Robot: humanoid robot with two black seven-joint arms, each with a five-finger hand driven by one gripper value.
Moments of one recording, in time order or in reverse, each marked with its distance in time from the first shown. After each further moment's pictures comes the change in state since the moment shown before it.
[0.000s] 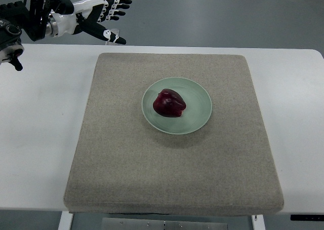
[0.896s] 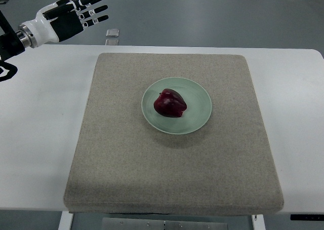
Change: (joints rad) left arm 0.246 0.004 -0.360 0.082 -0.850 -0.247 0.394; right arm 0.000 0.000 0.000 0.000 0.000 0.000 0.000
